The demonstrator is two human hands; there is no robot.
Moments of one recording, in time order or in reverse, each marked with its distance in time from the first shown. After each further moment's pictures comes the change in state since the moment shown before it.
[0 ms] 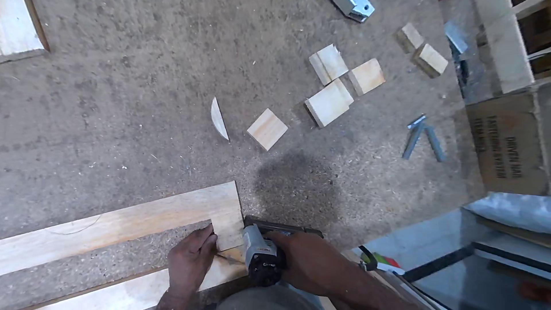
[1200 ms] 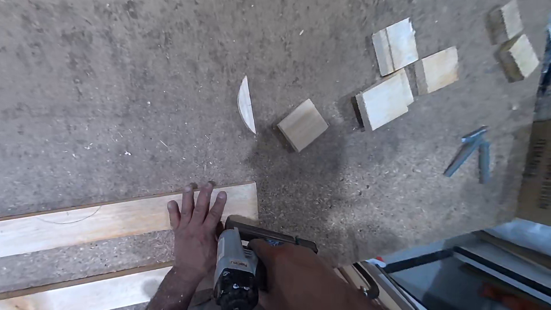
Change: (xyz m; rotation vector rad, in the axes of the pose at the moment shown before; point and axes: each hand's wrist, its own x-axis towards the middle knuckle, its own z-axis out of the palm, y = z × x) left_hand 0.047 -0.001 -0.005 0.445 -0.005 0.174; right_hand 0.033 -0.076 -0.039 0.021 -0.198 0.014
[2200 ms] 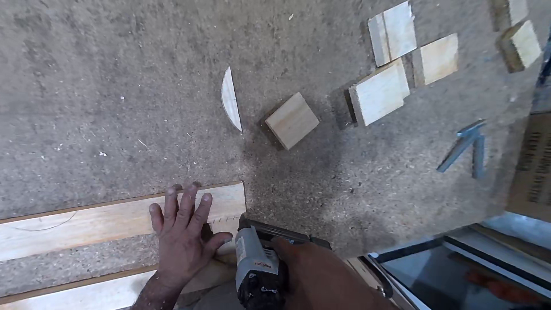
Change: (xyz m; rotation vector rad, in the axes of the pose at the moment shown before) left_hand -0.001 -0.004 0.005 0.030 0.012 0.016; right_hand -0.015 0.048 -0.006 0.033 0.019 0.085
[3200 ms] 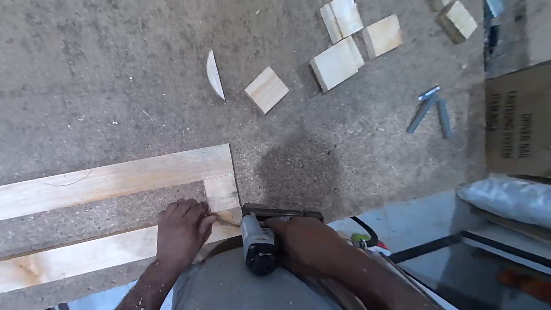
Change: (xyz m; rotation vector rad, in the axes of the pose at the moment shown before) left_hand -0.077 0.021 -0.020 -0.016 -0.184 0.004; right_hand -0.026 0.044 0.083 -0.141 0.058 -0.106
